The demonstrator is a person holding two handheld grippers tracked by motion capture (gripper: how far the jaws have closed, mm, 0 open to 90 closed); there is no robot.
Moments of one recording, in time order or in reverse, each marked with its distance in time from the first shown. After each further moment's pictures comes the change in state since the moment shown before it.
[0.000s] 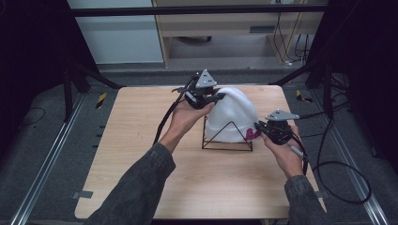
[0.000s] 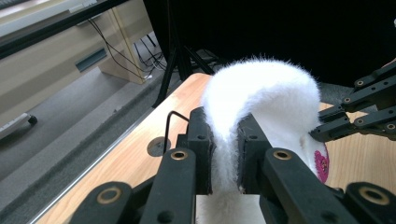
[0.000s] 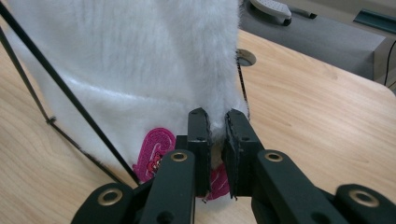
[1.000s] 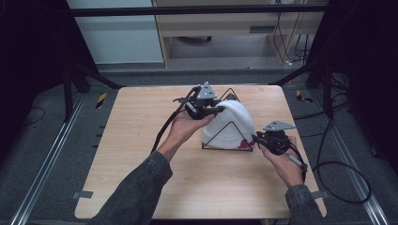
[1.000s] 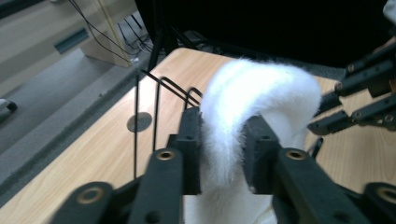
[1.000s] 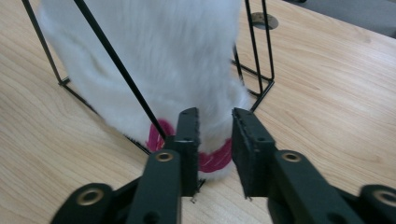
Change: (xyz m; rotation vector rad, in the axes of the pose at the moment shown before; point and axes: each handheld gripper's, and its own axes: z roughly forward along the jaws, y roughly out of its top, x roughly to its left) left arm -0.015 -0.027 0.005 0.066 -0.044 0.000; right arm 0.011 -0.029 0.002 0.063 0.036 0.016
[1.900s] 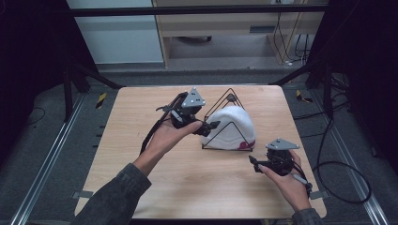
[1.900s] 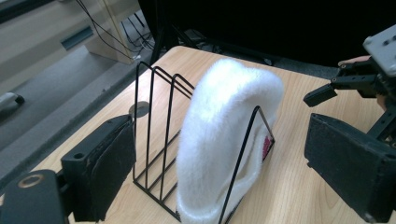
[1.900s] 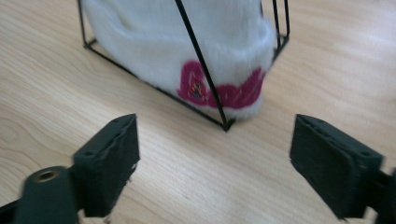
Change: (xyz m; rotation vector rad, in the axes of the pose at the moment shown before) left arm -0.025 0.001 -0.065 -0.003 0.015 -0.018; right arm 0.028 -0.040 -0.023 0.030 -0.011 0.046
